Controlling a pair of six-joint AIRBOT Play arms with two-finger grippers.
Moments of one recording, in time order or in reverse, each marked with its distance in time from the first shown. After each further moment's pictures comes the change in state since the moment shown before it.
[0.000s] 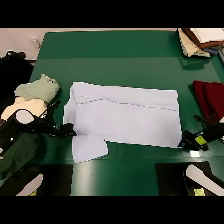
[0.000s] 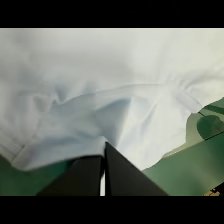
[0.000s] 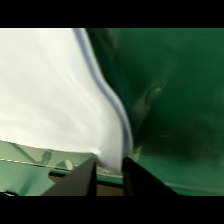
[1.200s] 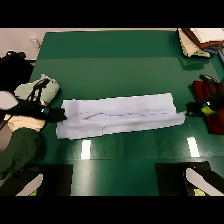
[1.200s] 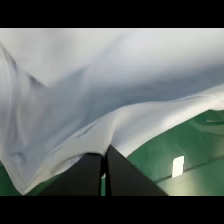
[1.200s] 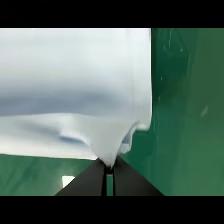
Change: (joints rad) left arm 0.000 -0.048 0.346 0.211 -0.082 -0.069; right arm 0.344 0.028 0.514 -0.109 0.035 0.090
